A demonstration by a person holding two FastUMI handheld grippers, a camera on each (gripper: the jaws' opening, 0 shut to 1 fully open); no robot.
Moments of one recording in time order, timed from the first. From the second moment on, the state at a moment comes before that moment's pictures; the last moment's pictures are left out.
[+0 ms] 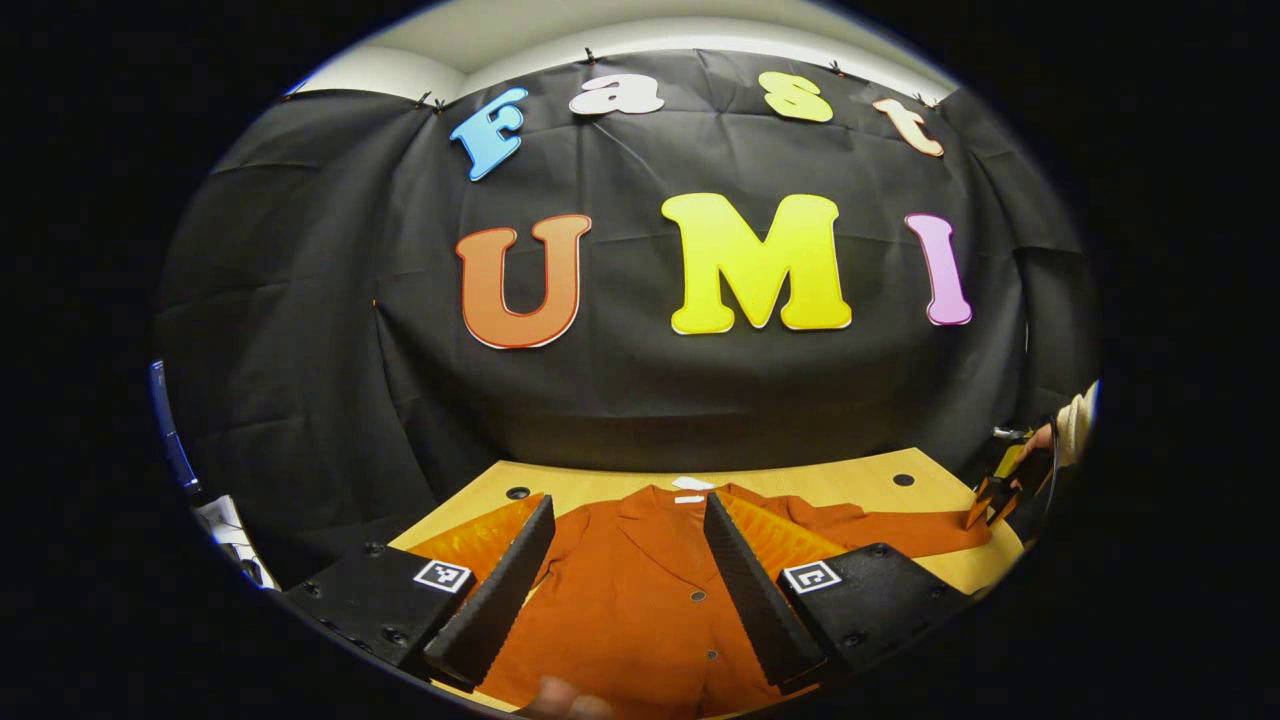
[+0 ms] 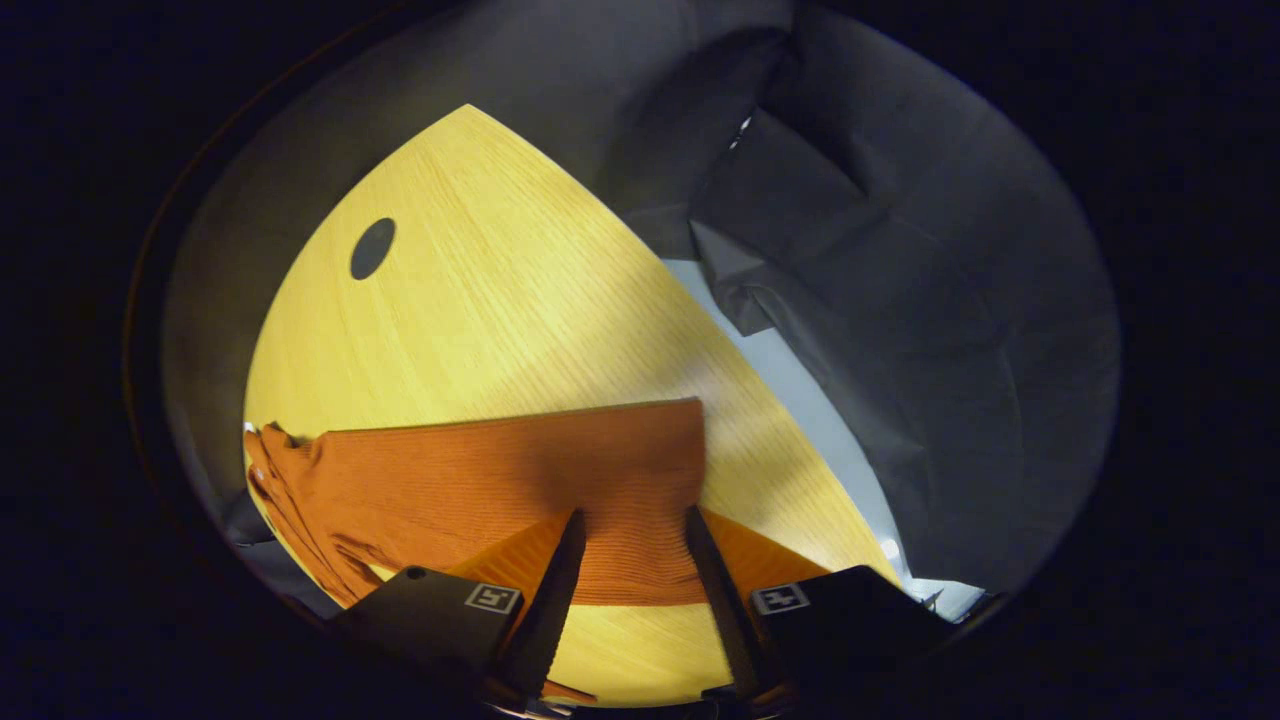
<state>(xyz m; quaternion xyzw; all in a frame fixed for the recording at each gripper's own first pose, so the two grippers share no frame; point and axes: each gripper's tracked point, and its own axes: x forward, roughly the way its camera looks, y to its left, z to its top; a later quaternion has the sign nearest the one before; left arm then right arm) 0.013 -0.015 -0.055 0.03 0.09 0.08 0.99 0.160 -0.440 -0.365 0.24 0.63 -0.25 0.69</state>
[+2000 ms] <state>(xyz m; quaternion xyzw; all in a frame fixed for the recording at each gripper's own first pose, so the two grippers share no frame) -0.066 0.206 -0.106 0.04 0.06 0.11 0.99 0.238 0.257 -0.274 0.07 0.61 0.16 0.77</state>
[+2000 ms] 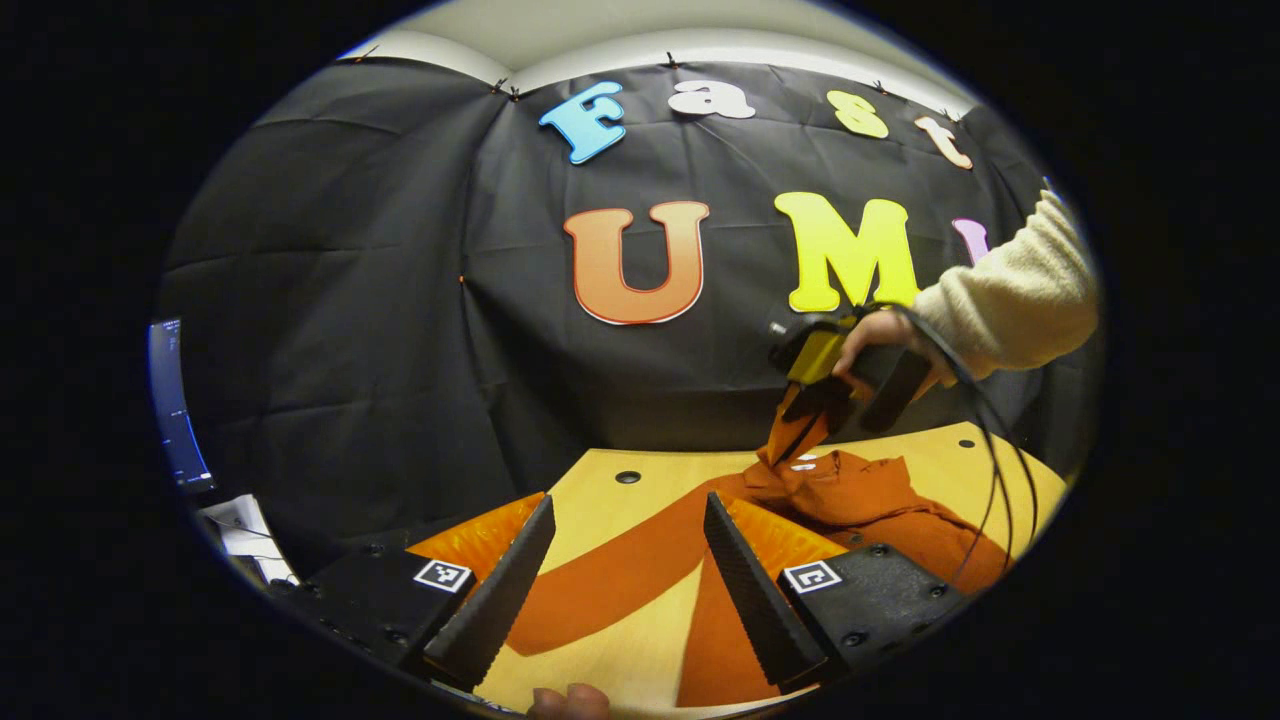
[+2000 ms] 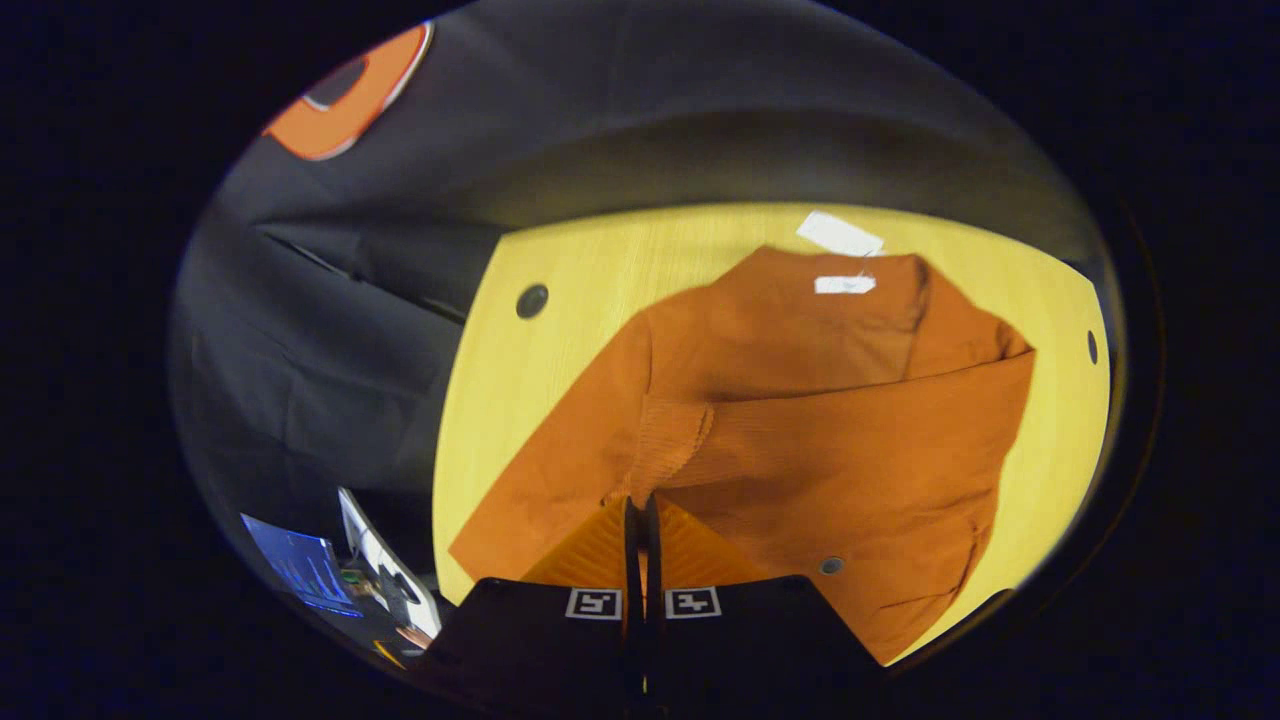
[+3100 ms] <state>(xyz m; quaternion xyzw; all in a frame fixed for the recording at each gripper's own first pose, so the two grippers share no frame) -0.051 0.331 -0.174 0.00 0.12 0.26 0.96 0.219 0.160 -0.211 0.06 0.47 0.18 0.86</state>
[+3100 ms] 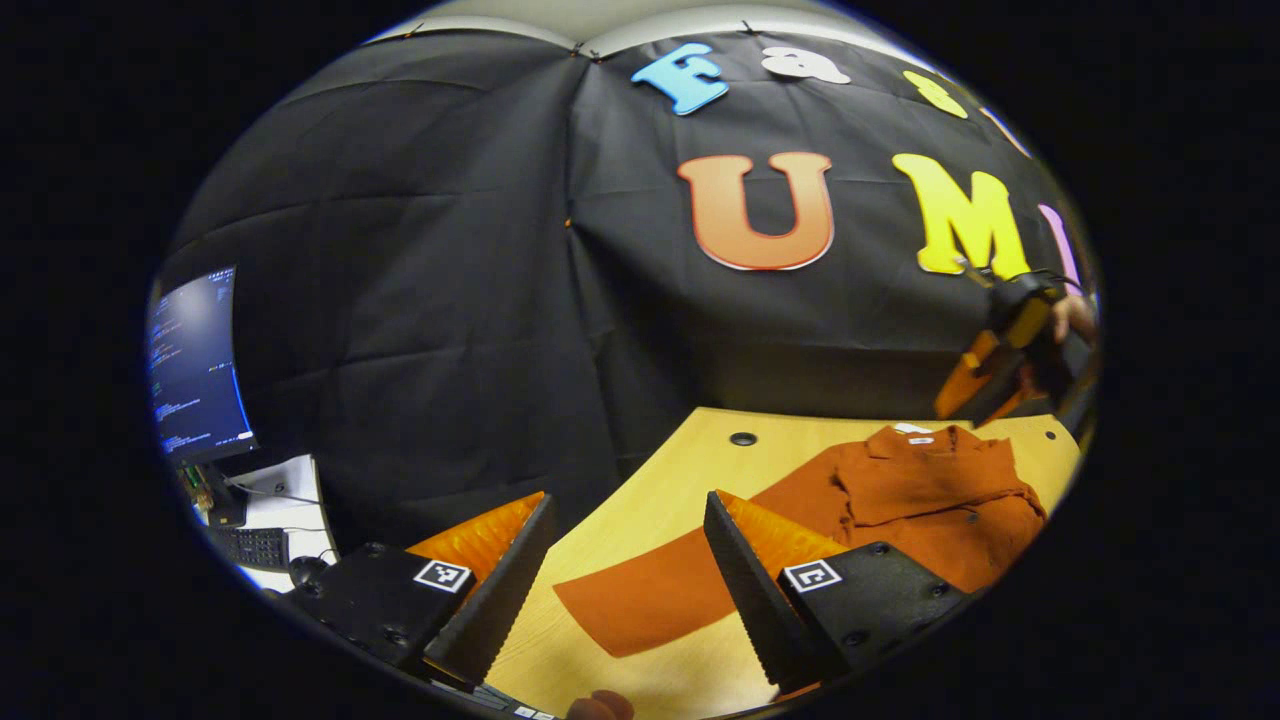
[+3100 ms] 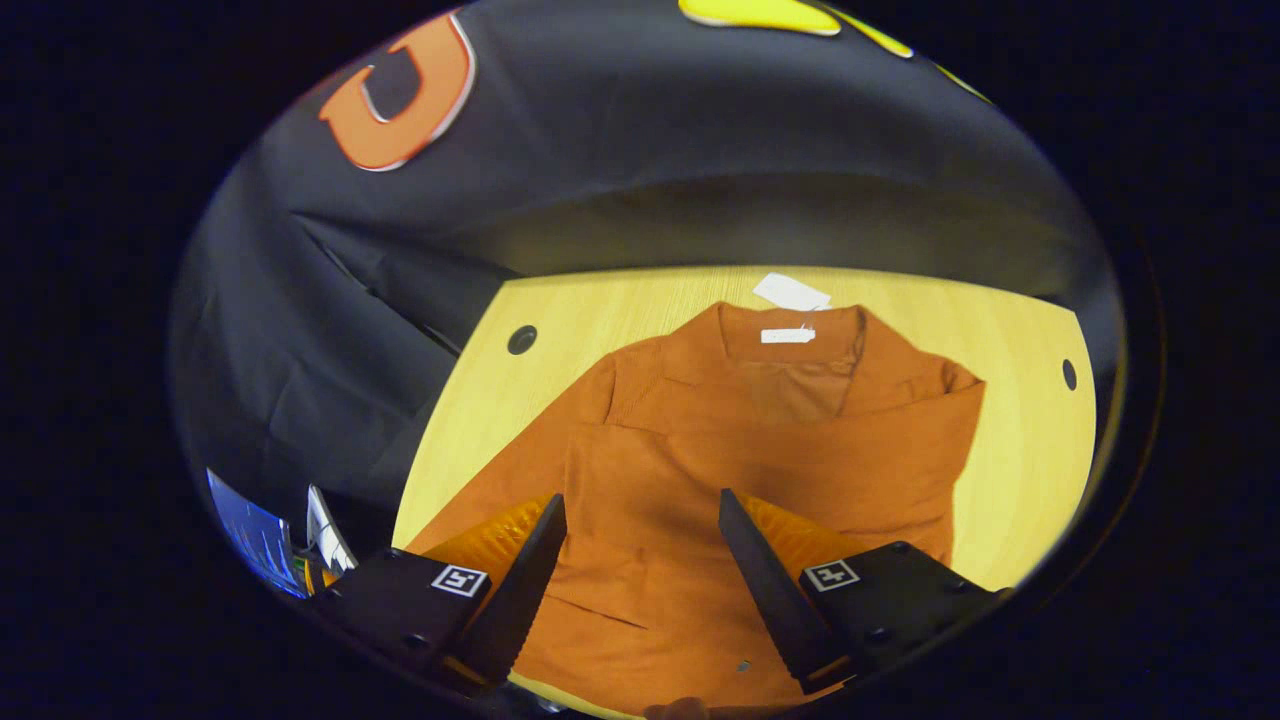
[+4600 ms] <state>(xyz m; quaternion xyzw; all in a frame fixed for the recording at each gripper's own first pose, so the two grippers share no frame) -0.061 0.359 -0.365 -0.35 0.62 0.32 0.63 0.018 -0.111 -0.141 0.03 0.33 0.04 0.94</state>
